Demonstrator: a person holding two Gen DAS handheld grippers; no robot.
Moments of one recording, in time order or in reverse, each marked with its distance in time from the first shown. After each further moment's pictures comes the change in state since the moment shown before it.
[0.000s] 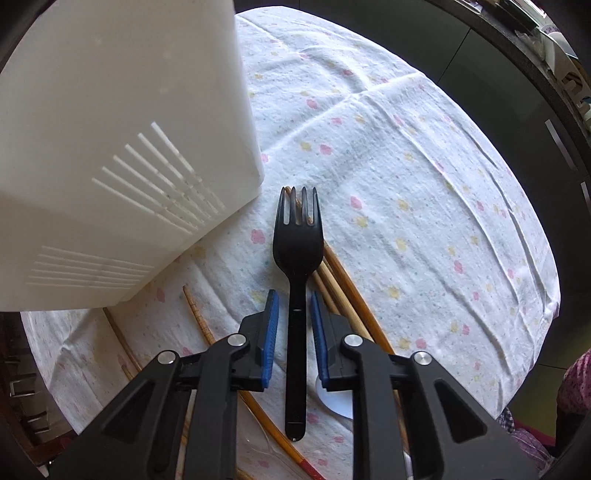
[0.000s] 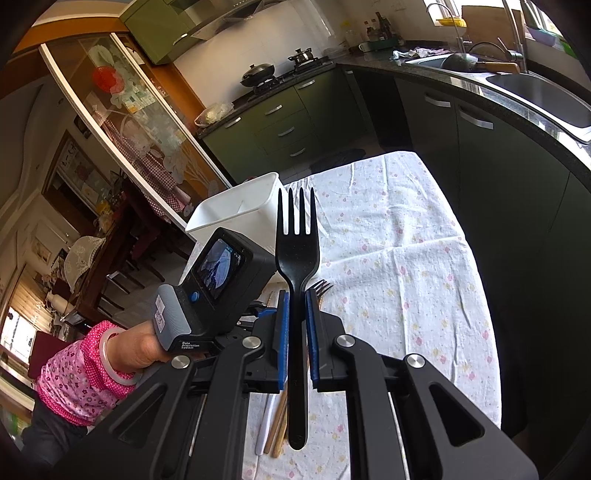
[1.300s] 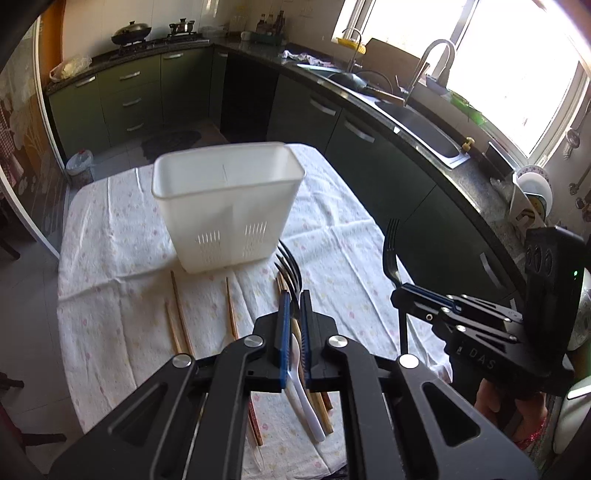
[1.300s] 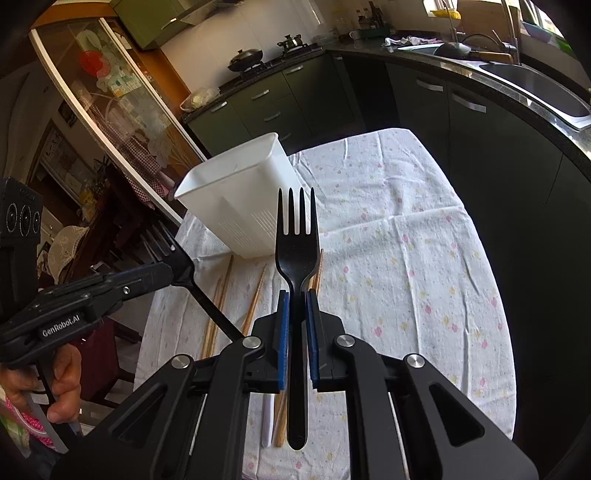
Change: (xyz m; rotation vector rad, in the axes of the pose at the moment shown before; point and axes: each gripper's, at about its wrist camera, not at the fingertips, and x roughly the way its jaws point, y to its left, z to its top) left arm -0.193 0.007 -0.088 -0.346 -0.464 -0.097; right arm 0.024 0.017 -0.020 -0.010 0.025 -0.048
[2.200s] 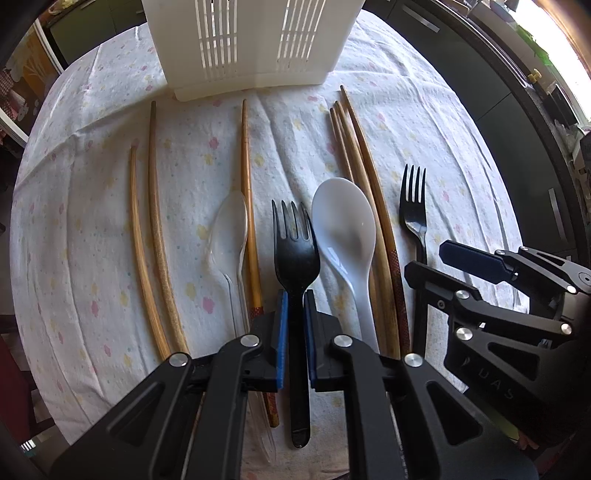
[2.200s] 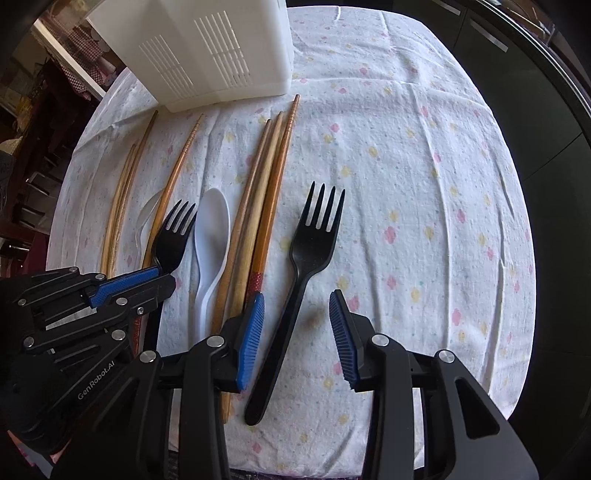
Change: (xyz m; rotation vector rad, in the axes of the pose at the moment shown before) left arm 0.142 0.024 -0.099 -0.084 0.408 0.110; right arm 0.128 0.012 -0.067 -0.096 0.464 -0.312
